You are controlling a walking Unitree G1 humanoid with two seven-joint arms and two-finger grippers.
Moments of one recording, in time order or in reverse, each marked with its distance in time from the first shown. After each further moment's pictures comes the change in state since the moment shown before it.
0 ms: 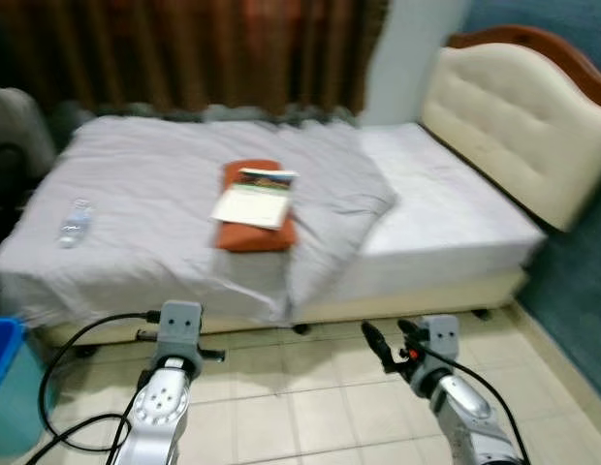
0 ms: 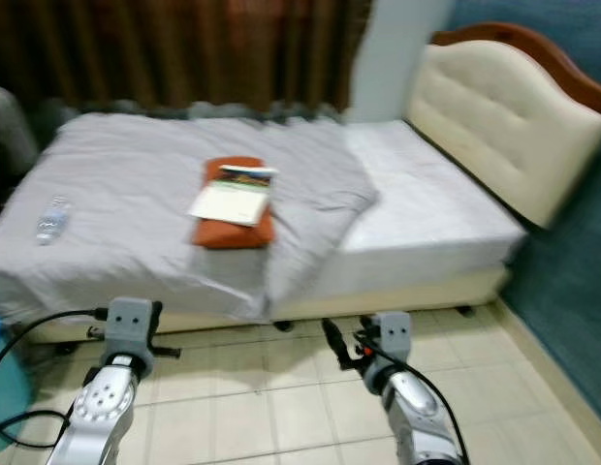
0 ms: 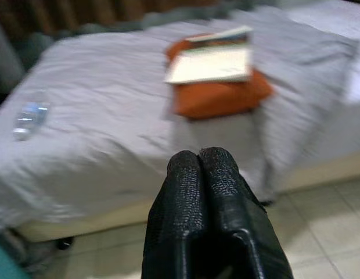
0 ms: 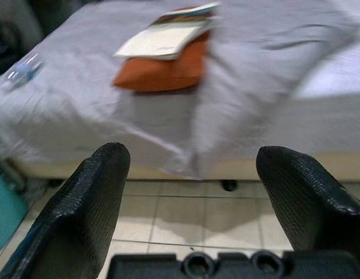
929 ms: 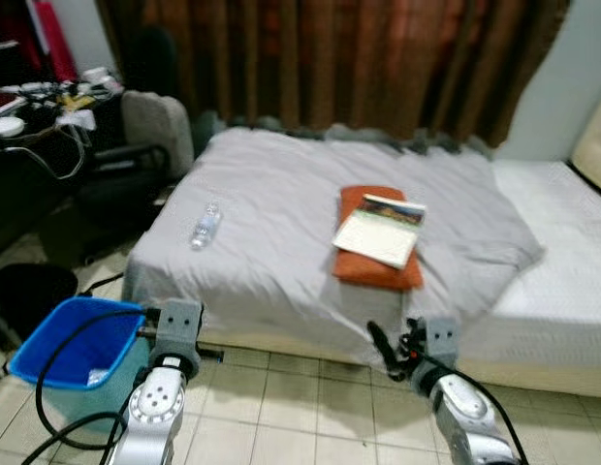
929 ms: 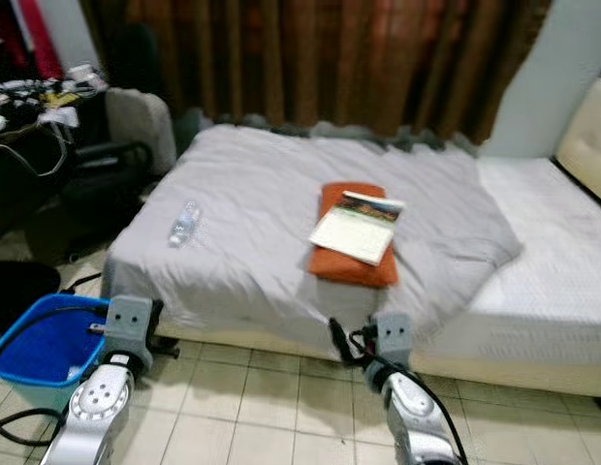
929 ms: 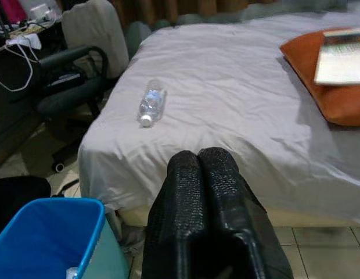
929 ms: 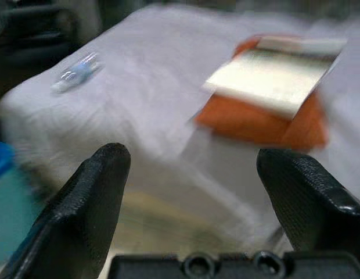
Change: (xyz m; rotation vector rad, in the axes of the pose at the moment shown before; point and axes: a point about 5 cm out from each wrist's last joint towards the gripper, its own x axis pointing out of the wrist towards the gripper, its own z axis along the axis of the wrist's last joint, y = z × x) left arm -0.006 0.005 -0.003 0.008 0.002 -0.041; right arm -0.002 -0.007 0.008 -0.138 -0.051 -0.163
